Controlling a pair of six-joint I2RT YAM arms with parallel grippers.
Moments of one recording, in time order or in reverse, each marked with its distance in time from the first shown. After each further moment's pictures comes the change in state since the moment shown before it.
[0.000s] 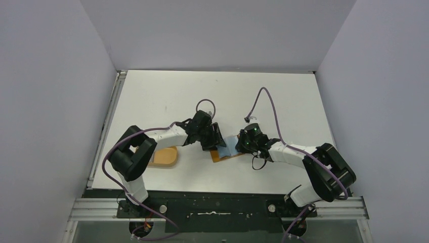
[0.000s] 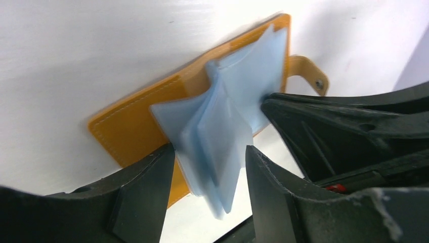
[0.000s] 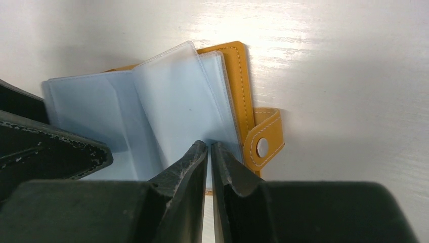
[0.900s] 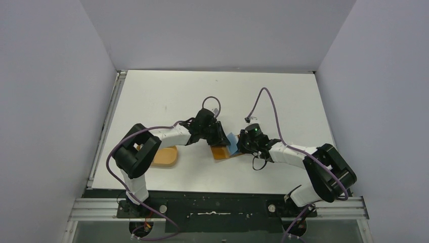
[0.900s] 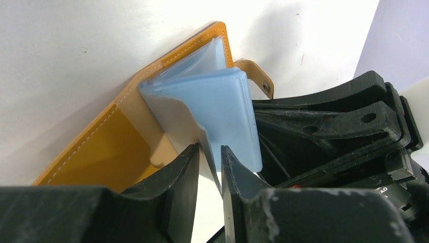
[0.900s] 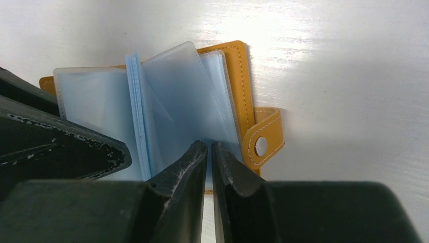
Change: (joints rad) left arm -0.013 0.048 0.021 0.177 0.101 -0.023; right arm -0.007 -0.004 -0.010 0.016 -0.009 0.003
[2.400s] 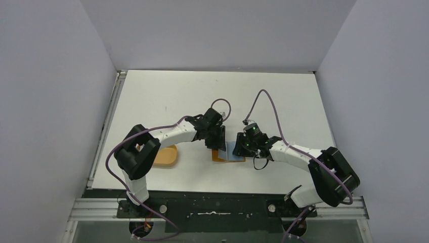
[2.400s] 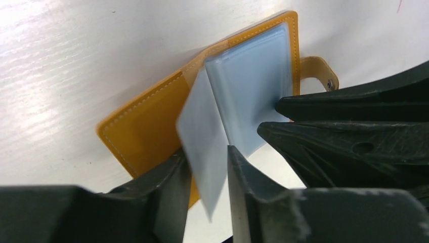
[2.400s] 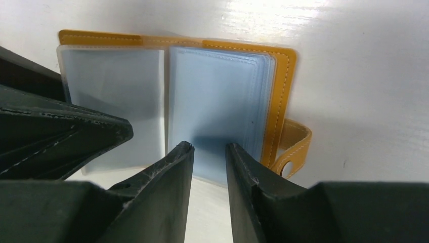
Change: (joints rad) left arm -0.063 0.008 0.172 -0.417 -0.143 0.297; right arm 0.023 -0.052 0.065 -0.226 -0.089 0.035
